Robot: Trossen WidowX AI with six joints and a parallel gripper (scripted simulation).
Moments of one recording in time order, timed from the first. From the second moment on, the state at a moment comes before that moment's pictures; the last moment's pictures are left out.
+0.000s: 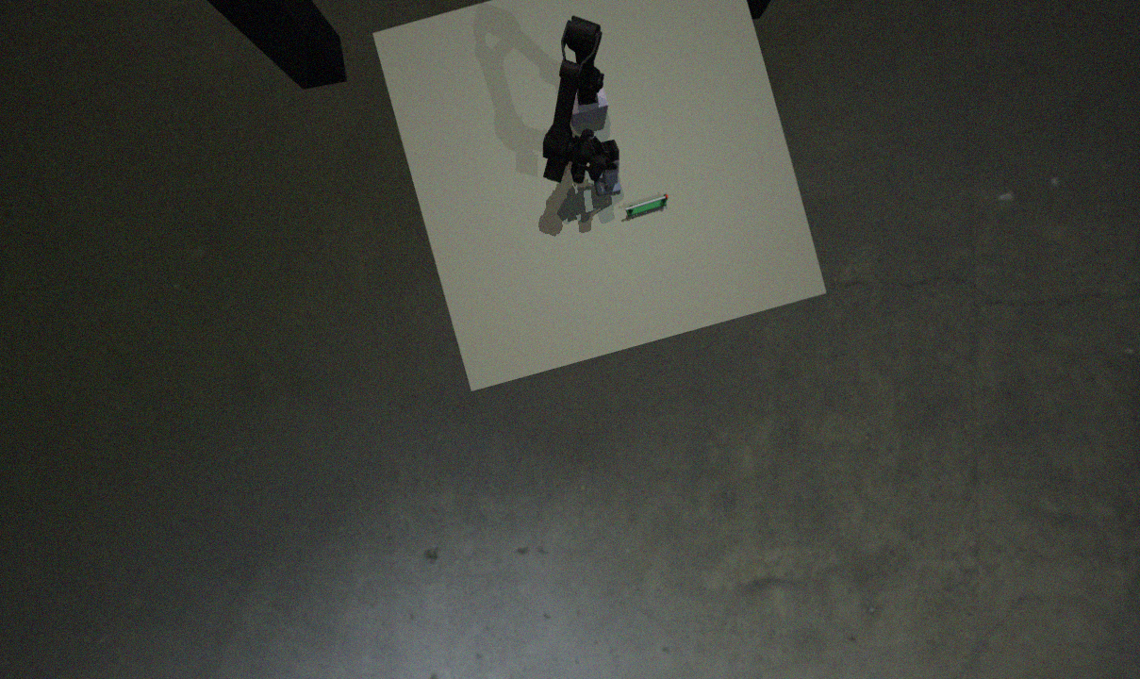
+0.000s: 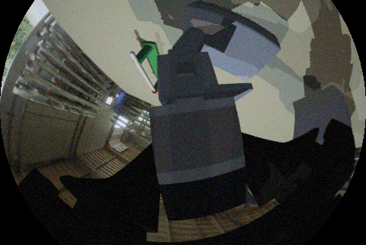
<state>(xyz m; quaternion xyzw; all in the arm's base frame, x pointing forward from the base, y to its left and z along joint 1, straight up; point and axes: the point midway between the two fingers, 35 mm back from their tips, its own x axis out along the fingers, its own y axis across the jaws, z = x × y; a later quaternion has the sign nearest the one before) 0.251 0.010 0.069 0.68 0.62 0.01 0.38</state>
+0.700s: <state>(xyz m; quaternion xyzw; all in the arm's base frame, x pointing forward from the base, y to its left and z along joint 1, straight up) 0.254 0.010 0.064 0.69 0.62 0.01 0.37</state>
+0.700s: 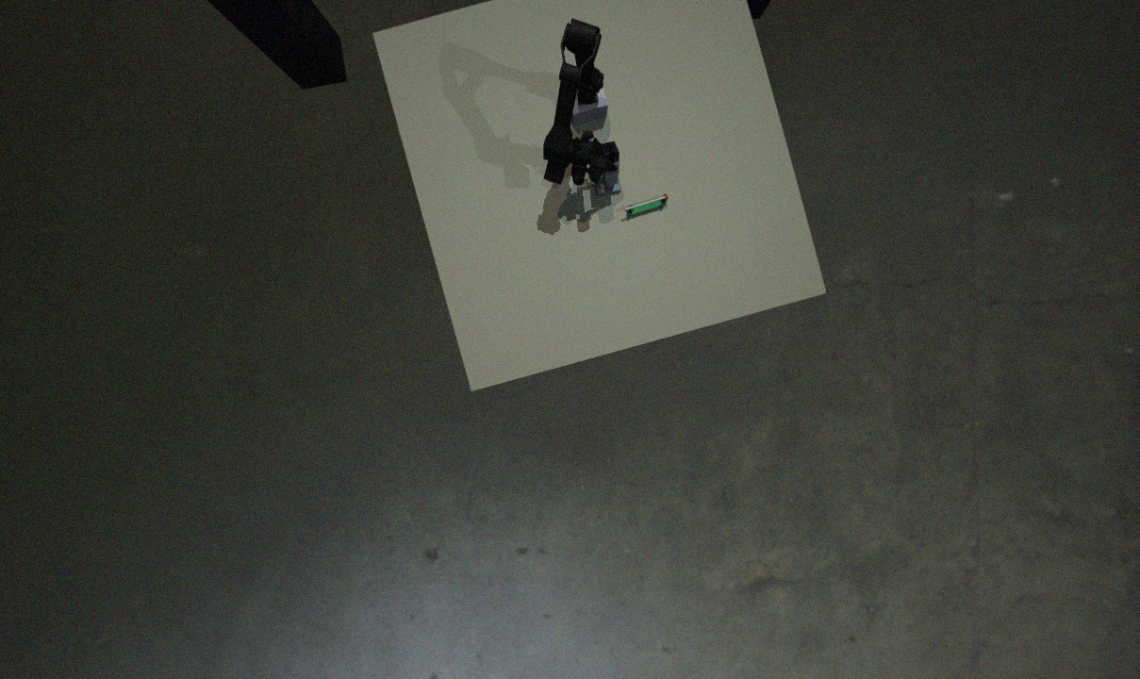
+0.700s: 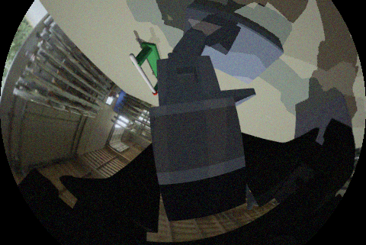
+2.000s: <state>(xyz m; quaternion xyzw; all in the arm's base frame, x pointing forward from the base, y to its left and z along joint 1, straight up) 0.234 0.010 0.094 0.70 0.62 0.01 0.35</state>
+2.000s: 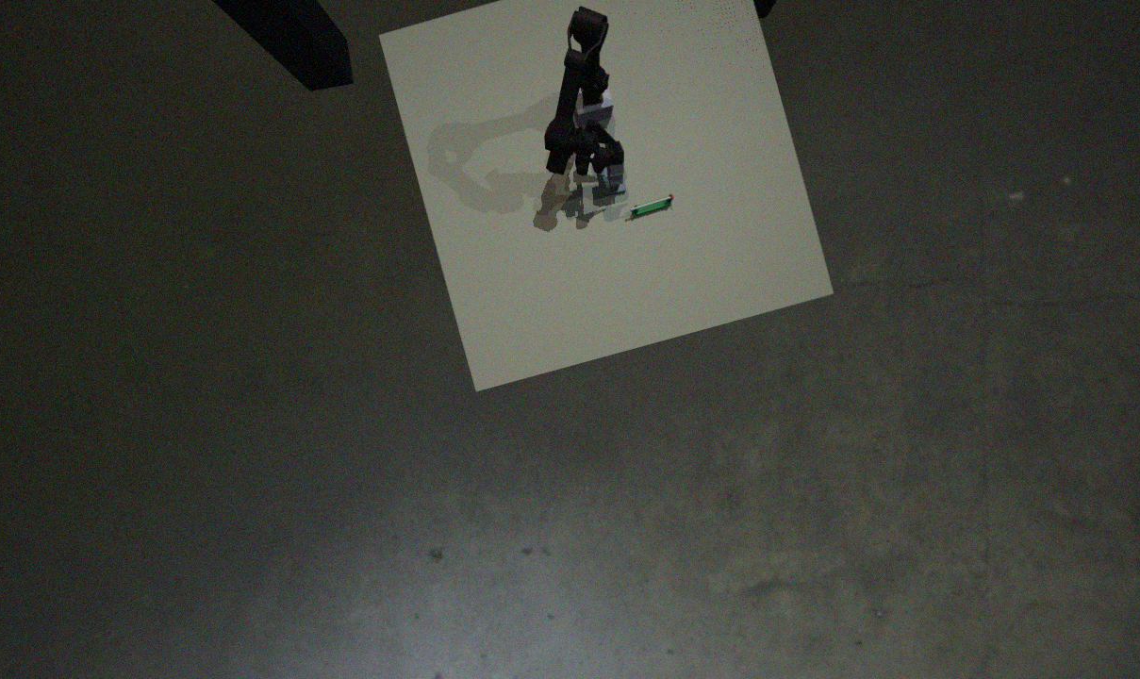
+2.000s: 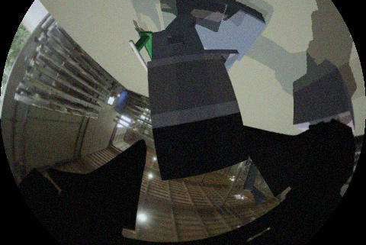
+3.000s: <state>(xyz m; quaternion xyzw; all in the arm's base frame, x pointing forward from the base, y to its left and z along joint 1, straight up) 0.208 0.010 0.136 0.71 0.63 0.00 0.32</state>
